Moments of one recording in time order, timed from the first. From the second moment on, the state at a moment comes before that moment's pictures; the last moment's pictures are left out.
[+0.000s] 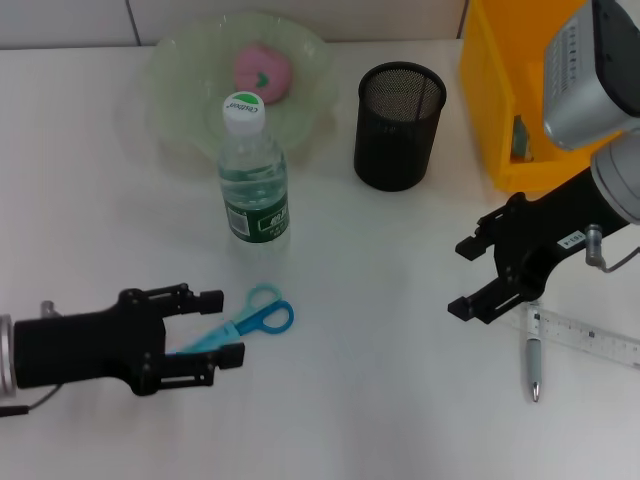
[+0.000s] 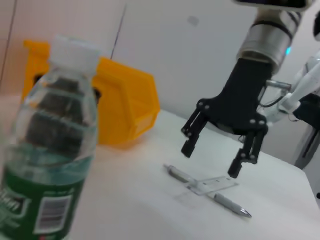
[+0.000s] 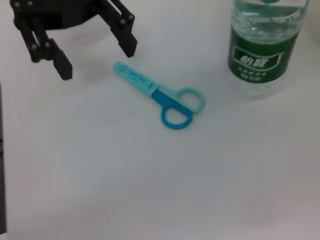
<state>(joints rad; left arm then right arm) -0.33 -2.01 0.91 0.53 1.84 1.66 -1.23 0.62 2.09 -1.23 -1.27 -2.43 -1.71 2.01</state>
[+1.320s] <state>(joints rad) -0.47 -2.07 1.28 1.29 2.40 1.64 -2.40 0.46 2.08 -0.78 -1.10 -2.26 -1.73 1.69</state>
